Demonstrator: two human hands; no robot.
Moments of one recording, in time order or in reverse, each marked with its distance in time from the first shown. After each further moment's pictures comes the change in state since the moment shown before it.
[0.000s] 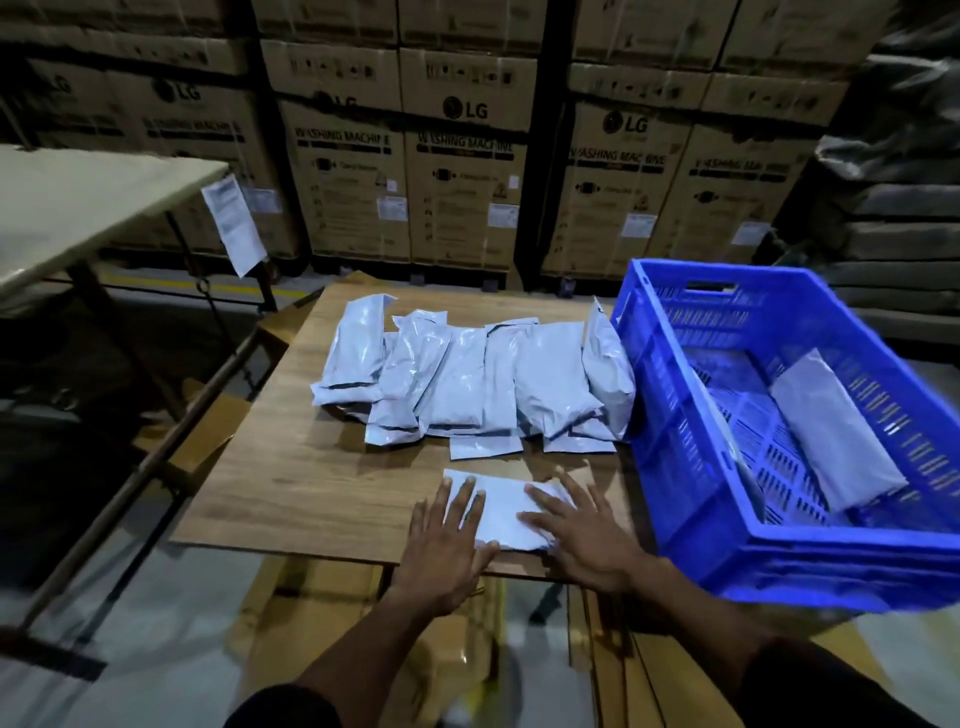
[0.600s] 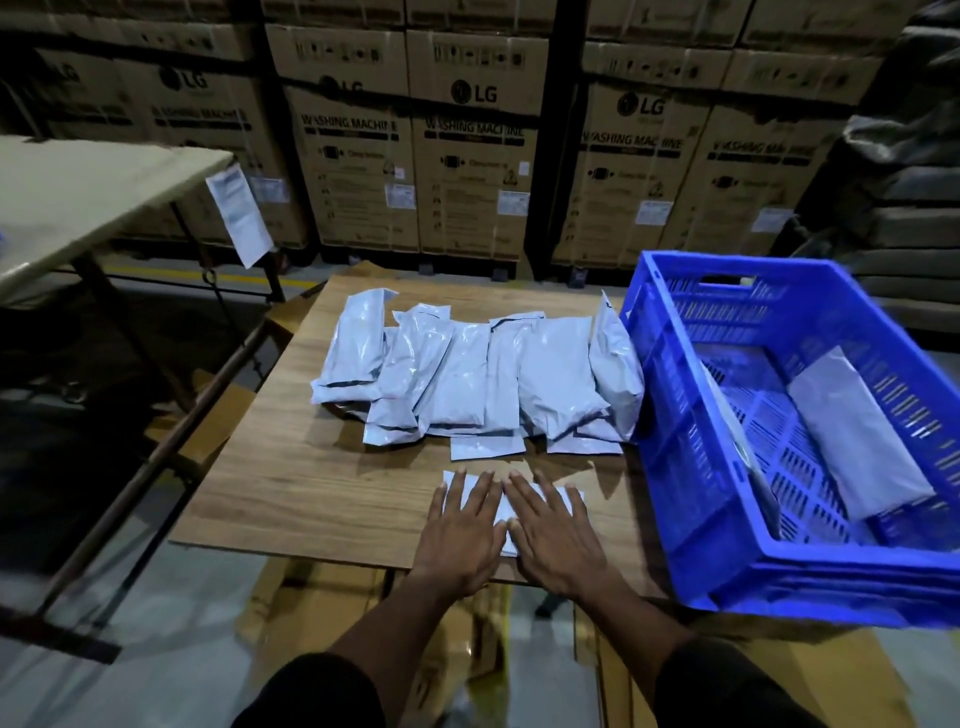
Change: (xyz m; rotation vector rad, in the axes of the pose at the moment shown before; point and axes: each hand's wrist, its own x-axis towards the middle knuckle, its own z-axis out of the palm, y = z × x) left_hand 0.032 0.023 -0.012 0.072 -0.080 0.022; right_hand 0.039 -0.031 0.036 -0.029 0.120 0.233
